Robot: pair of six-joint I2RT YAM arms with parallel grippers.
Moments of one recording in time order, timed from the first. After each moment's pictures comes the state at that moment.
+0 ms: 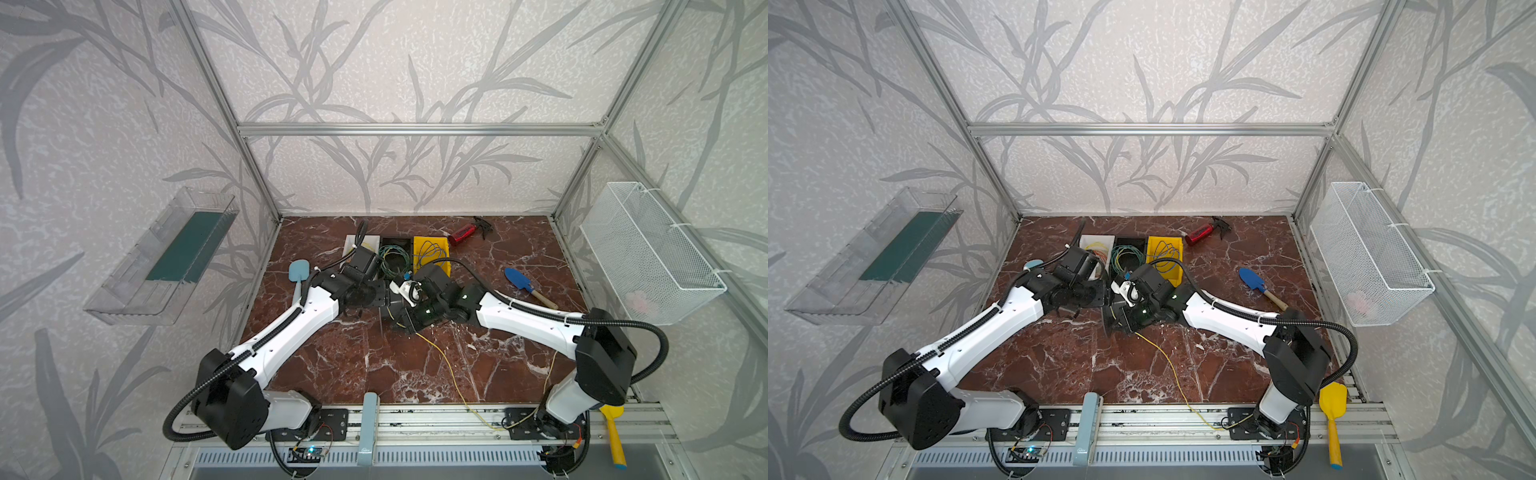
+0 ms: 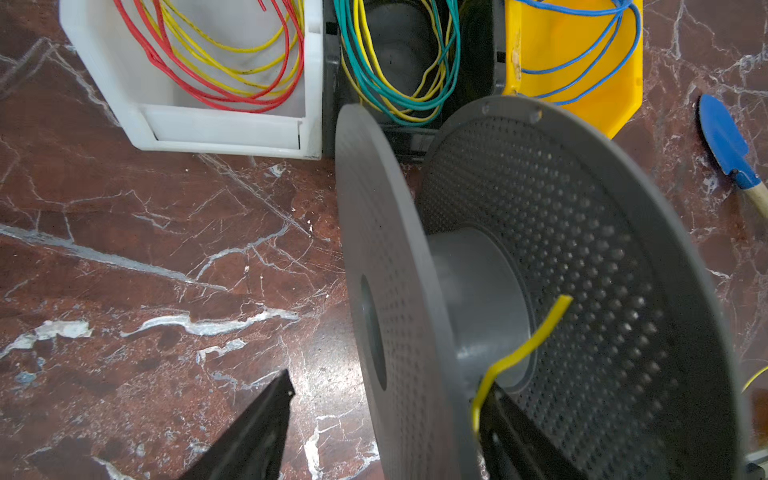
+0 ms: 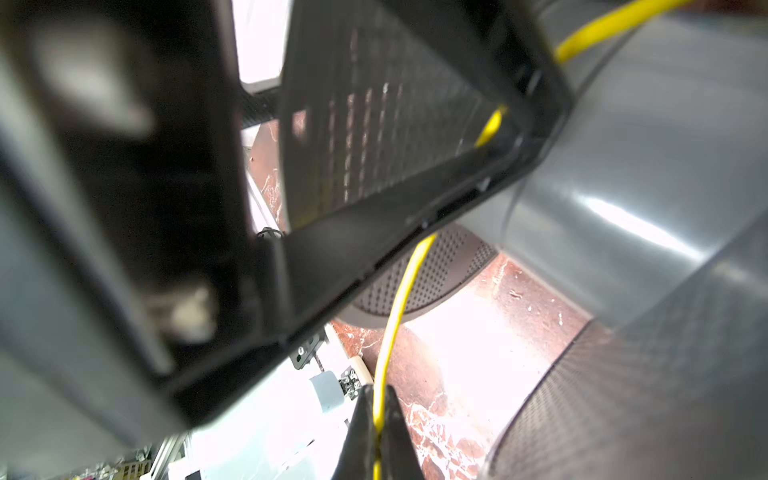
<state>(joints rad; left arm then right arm) -0.54 1.35 1.12 -0.82 -0.03 -0.56 0.91 1.64 1.18 -0.38 -0.52 0.52</state>
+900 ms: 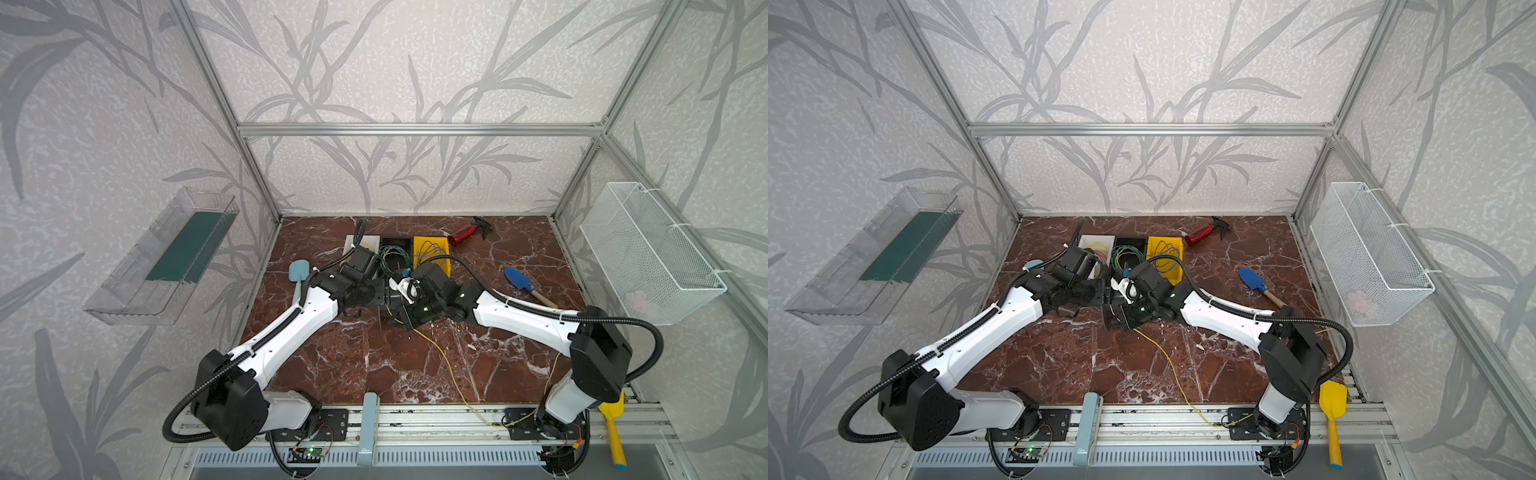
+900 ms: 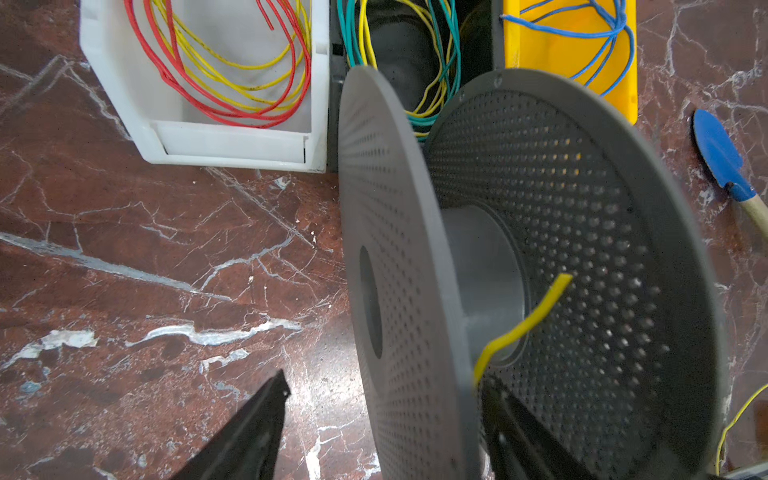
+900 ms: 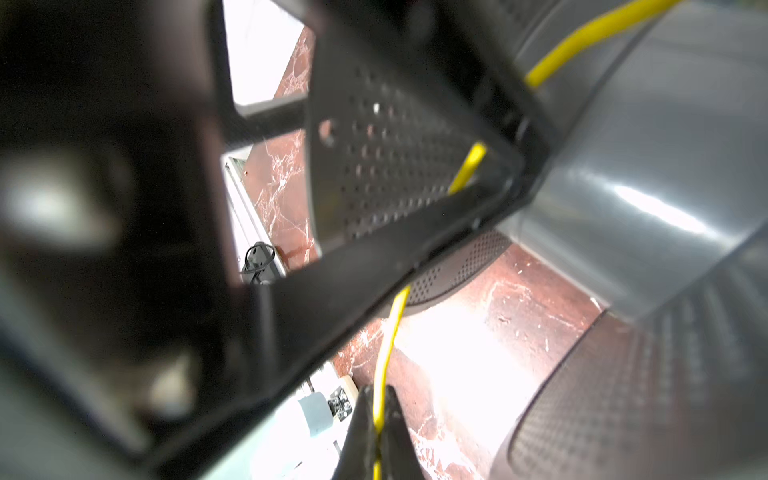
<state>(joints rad) -0.53 1.34 1.11 -0.79 -0.03 -0.56 0.90 1.66 1.21 -0.34 -0.50 0.50</state>
